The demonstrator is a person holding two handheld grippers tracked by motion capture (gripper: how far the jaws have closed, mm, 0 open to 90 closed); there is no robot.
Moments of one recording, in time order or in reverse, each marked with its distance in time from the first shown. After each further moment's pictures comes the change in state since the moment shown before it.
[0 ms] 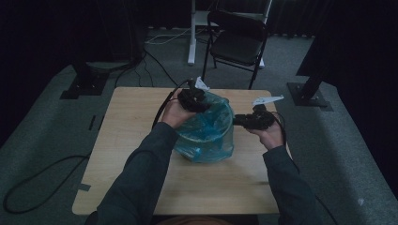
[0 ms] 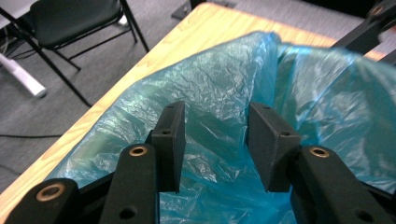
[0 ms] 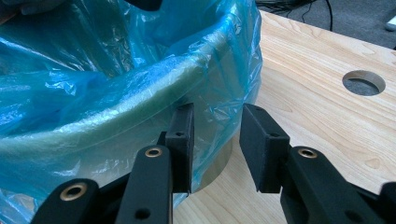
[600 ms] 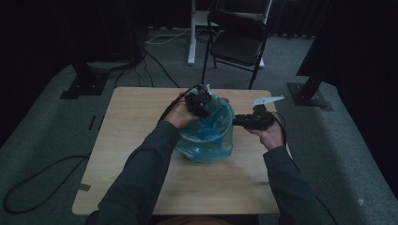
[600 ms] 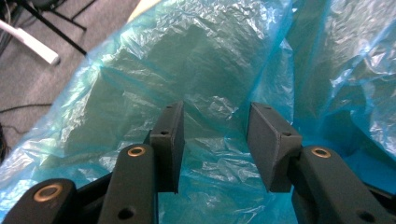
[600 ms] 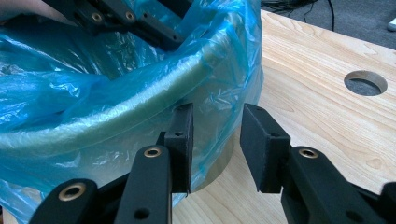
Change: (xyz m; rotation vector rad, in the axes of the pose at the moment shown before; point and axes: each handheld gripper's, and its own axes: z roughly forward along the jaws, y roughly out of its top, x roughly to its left) left arm -0.012 0.004 0.029 0.257 0.040 0.117; right arm 0.001 0.000 -0.001 0.003 0.005 -0.004
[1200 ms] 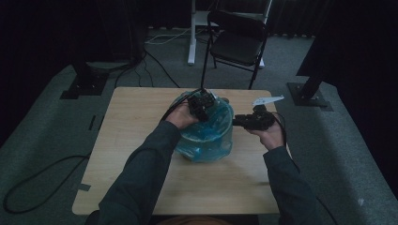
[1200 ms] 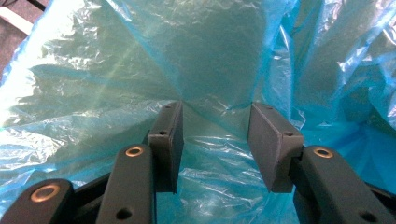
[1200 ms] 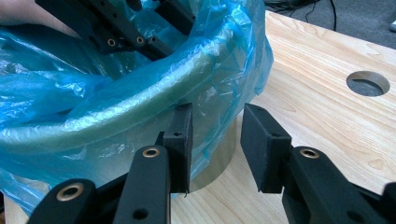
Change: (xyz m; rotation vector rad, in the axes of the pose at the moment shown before) left arm -0.006 0.002 0.010 0.106 -0.006 0.058; right arm 0.001 0.000 0.000 0.003 0.005 -0.006
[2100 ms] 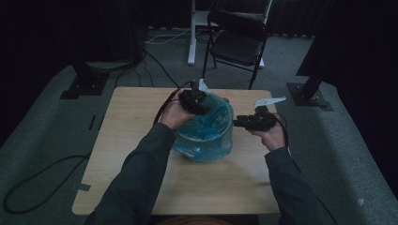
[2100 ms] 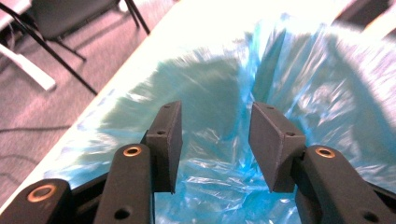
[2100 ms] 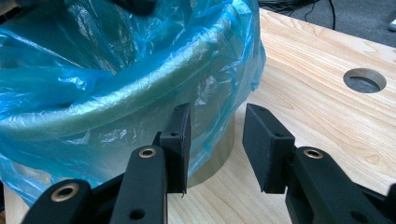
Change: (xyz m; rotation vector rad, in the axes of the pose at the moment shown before) left arm 0.012 -0.024 -0.049 -0.352 -0.017 -0.143; right arm -0.003 -0.005 -0.004 -0.007 -0.001 0.004
